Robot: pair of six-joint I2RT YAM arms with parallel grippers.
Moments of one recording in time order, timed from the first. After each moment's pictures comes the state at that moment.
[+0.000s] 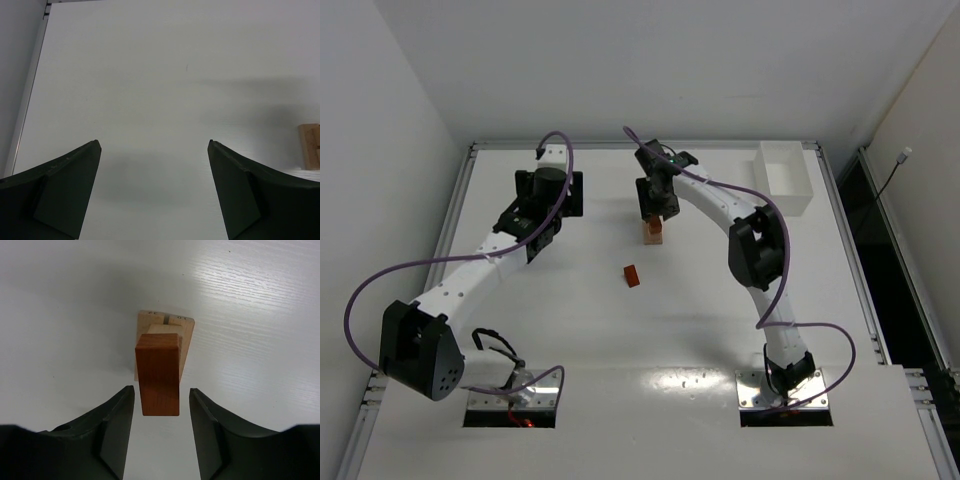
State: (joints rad) left arm -0.40 1.30 1.04 -0.22 -0.52 -0.13; right arm 0.56 2.29 2.03 -0.89 0.10 0.36
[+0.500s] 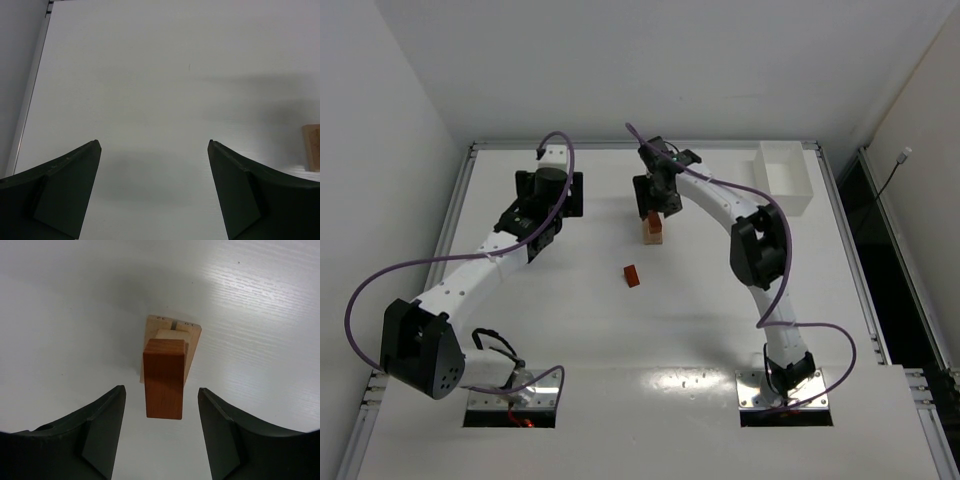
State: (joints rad) left arm -0.40 1.31 1.04 -0.21 -0.53 -0.13; right arm 0.54 2.29 2.03 -0.87 0.05 0.33
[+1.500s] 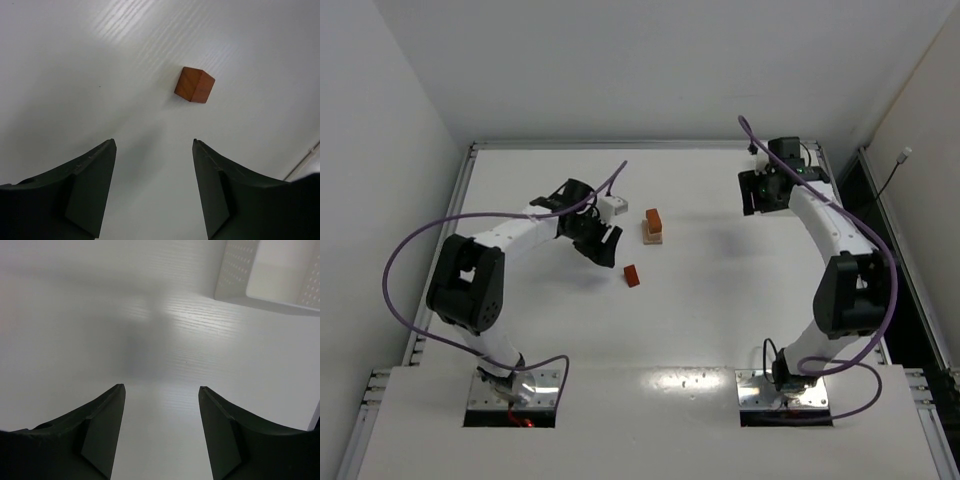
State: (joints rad) left arm -0.36 1.69 1.15 -0.56 0.44 0.22; right arm 0.07 1.66 1.36 -0.65 0.01 -0.11
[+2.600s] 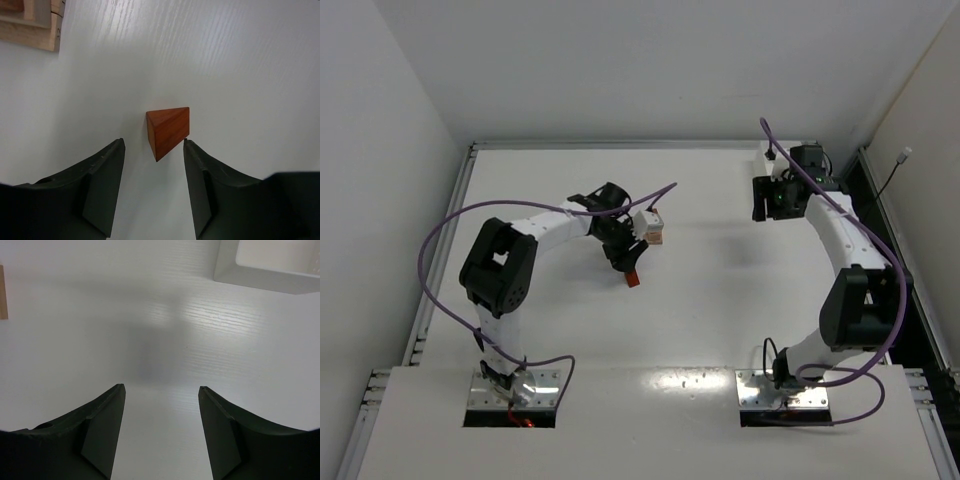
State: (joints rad) left arm -0.52 1.89 1.32 -0.61 0.48 0.53; right arm -0.04 1.56 1.26 -0.65 -0.13 -0.12
